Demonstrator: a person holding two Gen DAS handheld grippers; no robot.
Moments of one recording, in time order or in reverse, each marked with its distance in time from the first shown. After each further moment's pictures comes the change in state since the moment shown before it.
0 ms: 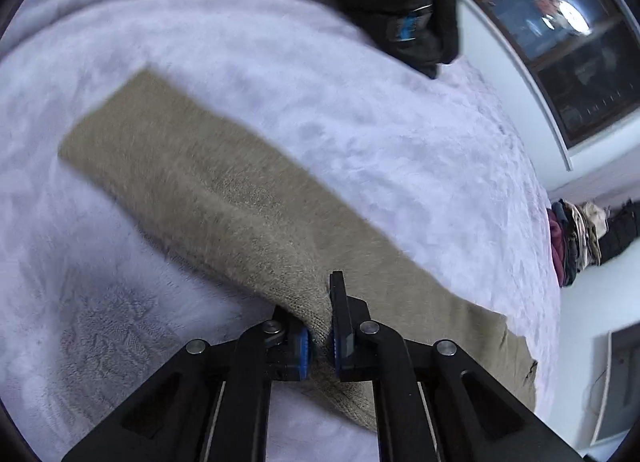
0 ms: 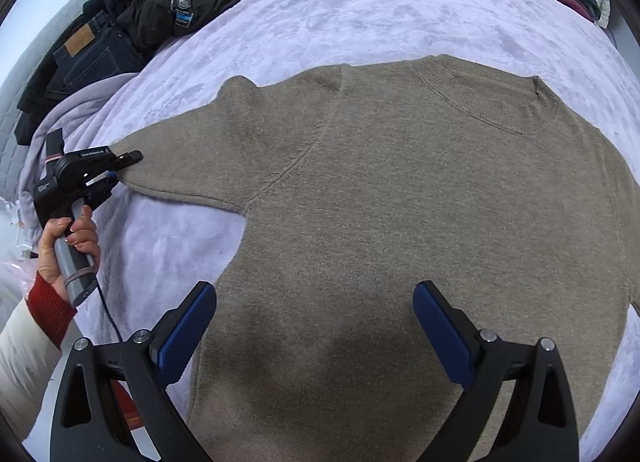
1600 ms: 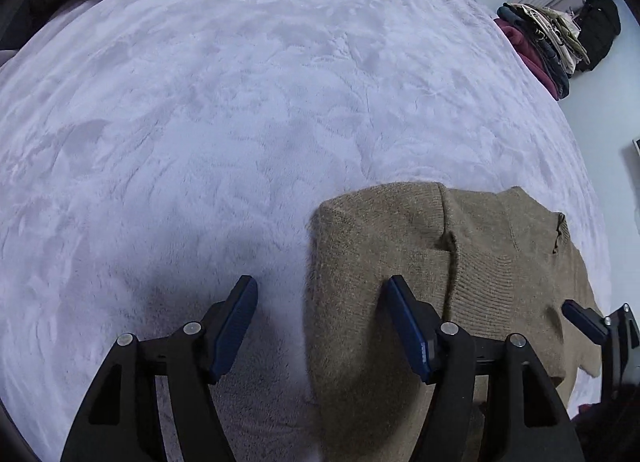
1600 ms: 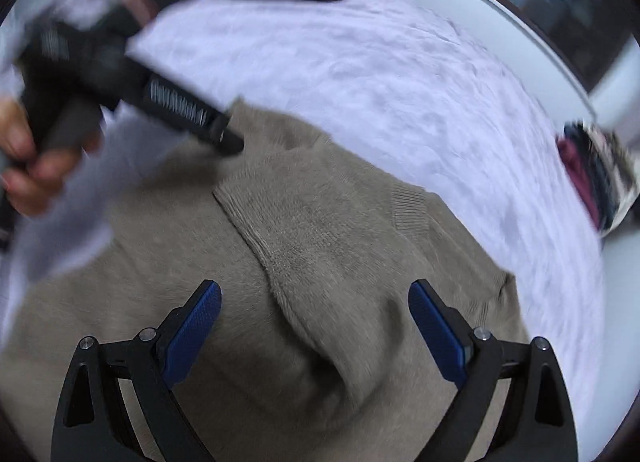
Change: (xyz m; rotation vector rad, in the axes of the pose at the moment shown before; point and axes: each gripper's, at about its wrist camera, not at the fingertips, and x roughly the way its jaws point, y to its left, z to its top) left arm 0.106 -0.195 -0.075 0.506 0.333 0.032; right arm 0.055 -0.012 0.057 -0.650 -0.102 -0.358
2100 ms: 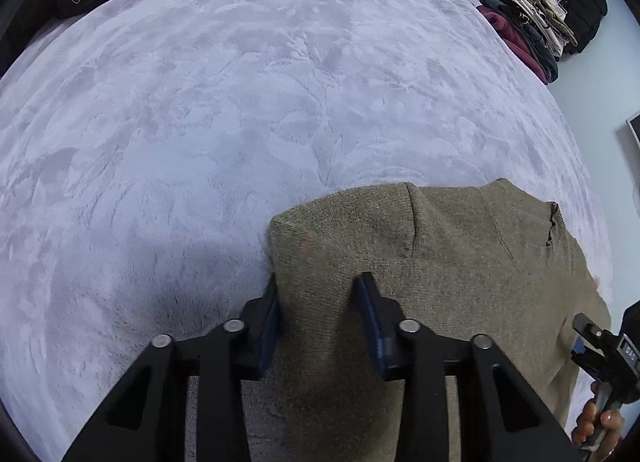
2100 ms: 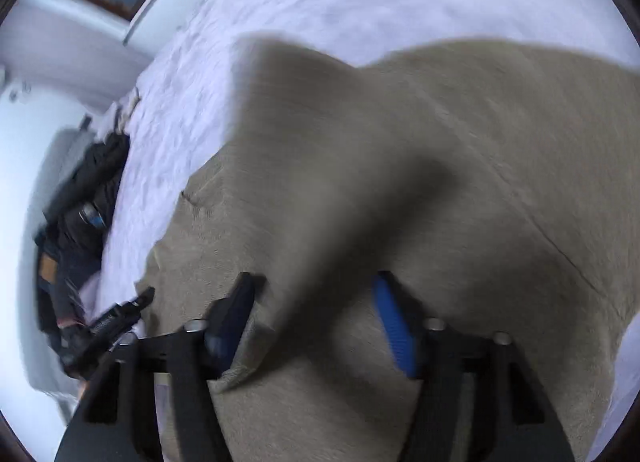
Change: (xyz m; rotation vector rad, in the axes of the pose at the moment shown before) left arm 0.009 -0.025 0.010 0.063 0.009 0.015; right arm 0.007 -0.181 -0.195 1.325 -0.050 0.426
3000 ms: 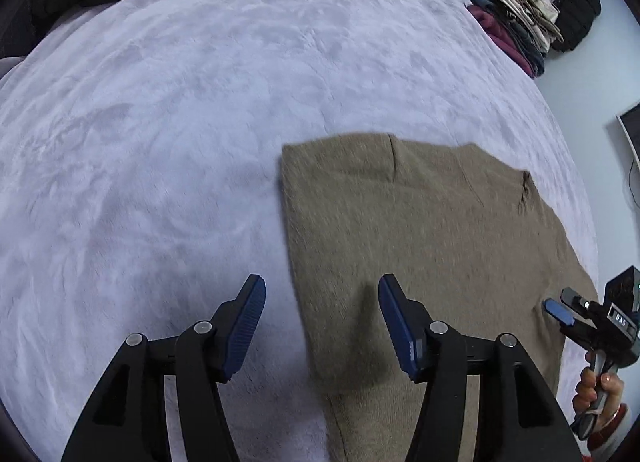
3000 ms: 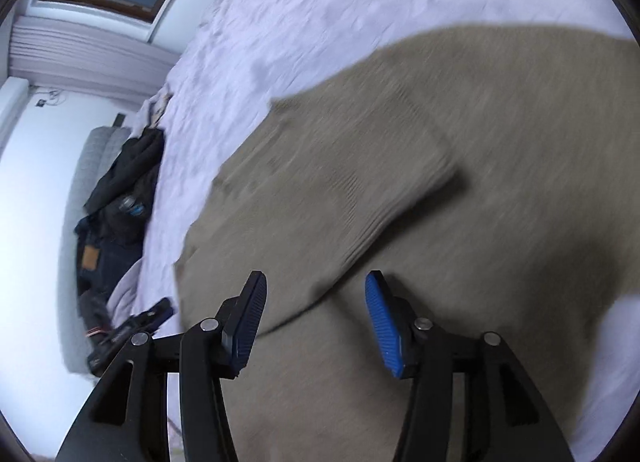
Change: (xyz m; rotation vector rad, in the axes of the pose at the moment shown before) left arm -0.042 0.006 -0.045 0.004 0.034 -0.025; right arm -0.018 -0.016 -0.009 -0.004 0.104 0.143
